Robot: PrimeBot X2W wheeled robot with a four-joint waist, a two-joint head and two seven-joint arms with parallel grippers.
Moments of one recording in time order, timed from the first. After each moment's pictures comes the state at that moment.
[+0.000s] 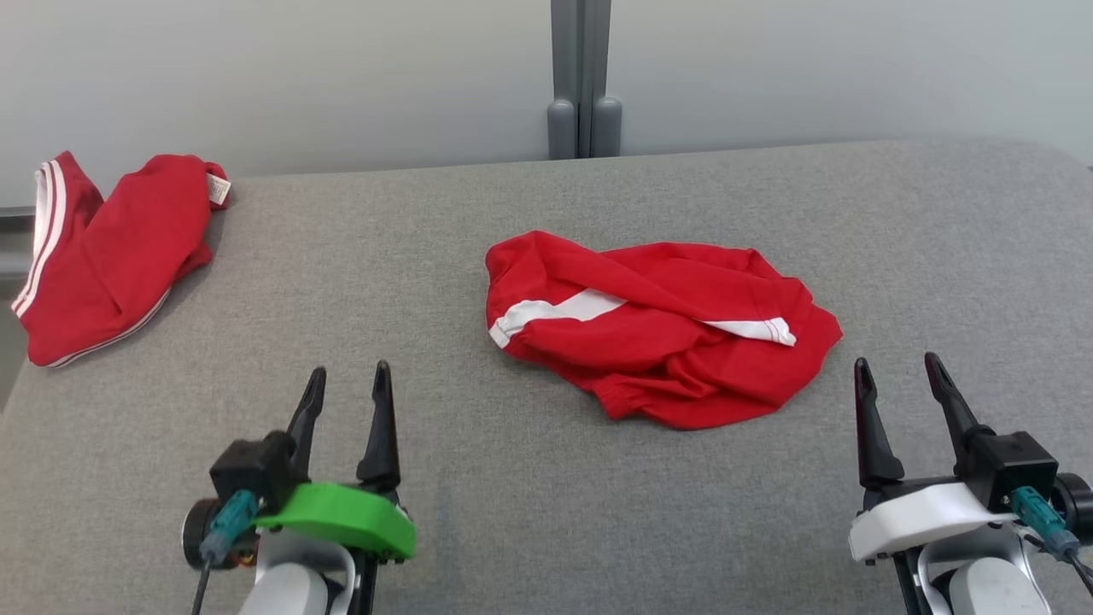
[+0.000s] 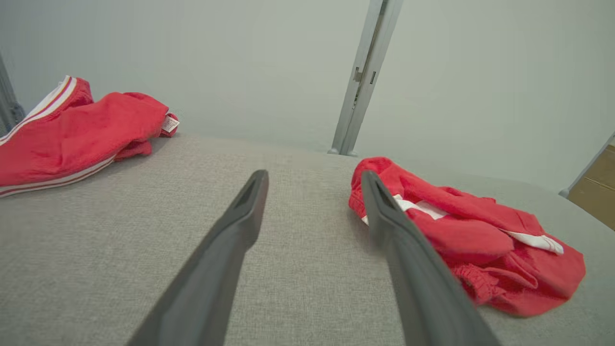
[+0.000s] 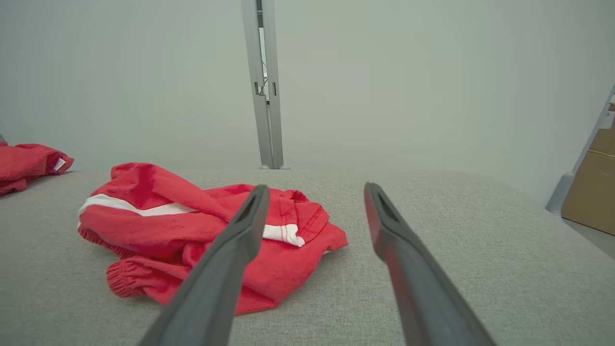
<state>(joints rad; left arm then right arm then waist) -0.20 0.12 -0.32 0.33 -0.48 0.06 -0.26 -0.03 -0.05 -0.07 0.16 0.04 0.13 -0.26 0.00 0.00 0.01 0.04</state>
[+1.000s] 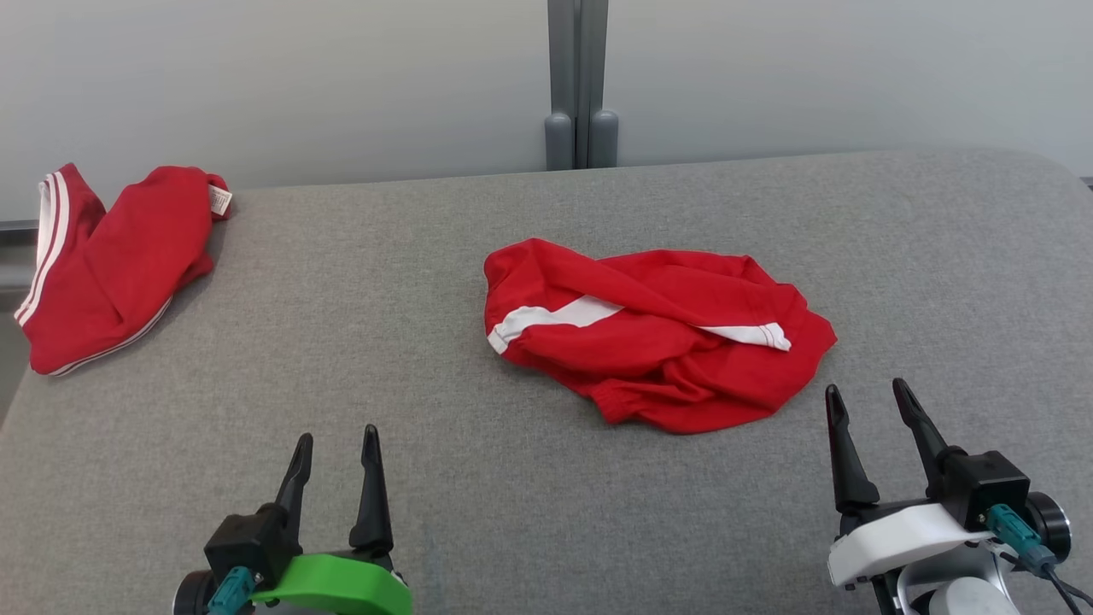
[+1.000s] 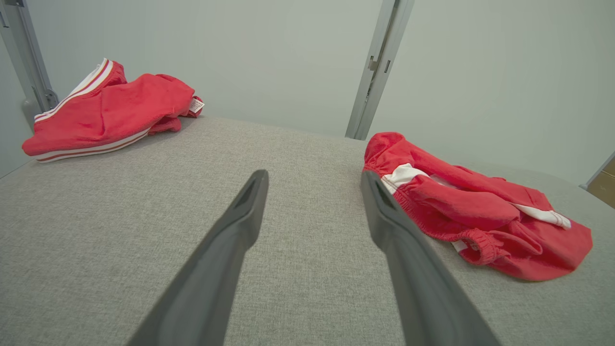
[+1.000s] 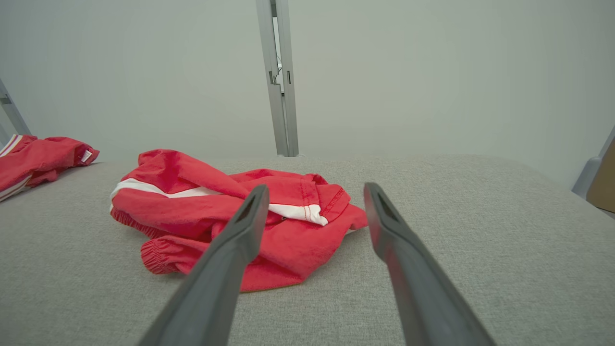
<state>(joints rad) 0.00 0.05 -0.19 0.22 -0.34 0.03 -0.26 0.00 -0.05 -0.02 0.18 0.08 0.13 -0.26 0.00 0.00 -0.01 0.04</state>
